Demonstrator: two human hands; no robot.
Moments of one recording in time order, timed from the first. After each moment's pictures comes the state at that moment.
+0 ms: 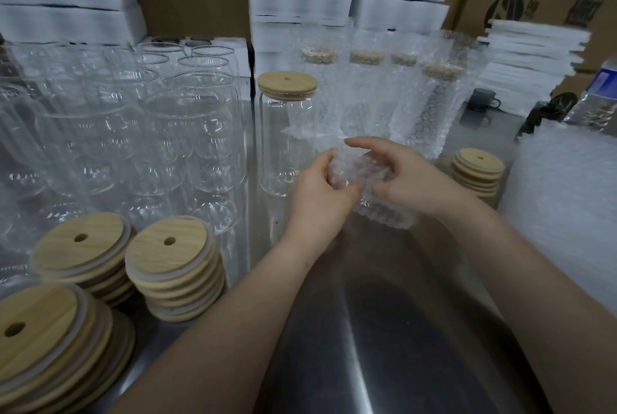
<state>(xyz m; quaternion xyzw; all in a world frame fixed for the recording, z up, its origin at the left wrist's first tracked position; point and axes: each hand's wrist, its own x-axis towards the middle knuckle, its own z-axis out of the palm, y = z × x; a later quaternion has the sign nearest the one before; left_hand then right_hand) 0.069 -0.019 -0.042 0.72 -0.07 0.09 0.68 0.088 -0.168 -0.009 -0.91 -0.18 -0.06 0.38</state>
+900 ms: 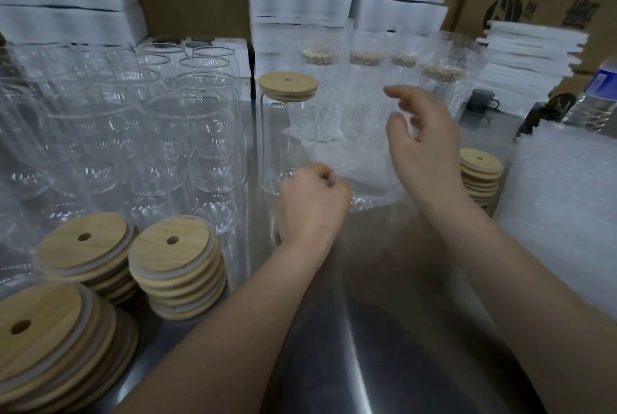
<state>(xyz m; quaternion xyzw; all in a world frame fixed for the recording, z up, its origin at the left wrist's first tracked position) 0.064 -0.016 -0.039 0.83 0.04 0.19 0.52 0.073 -0.140 0.013 -0.82 -0.09 -0.40 0.40</state>
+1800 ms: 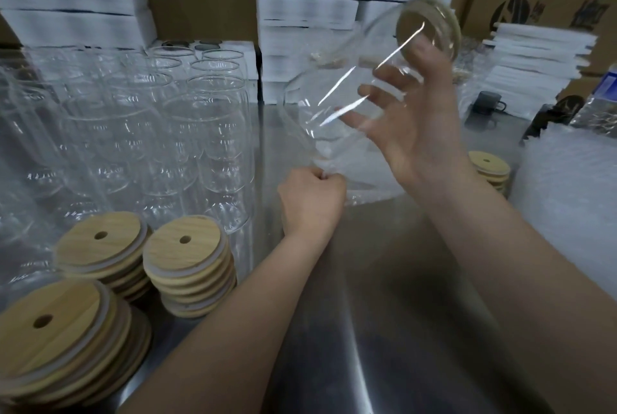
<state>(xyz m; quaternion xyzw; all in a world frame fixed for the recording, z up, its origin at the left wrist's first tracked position) 0.068 -0.008 -0.031 0.80 0.07 0.14 0.59 0.062 -0.106 0.055 -0.48 -0.13 -0.11 0.86</state>
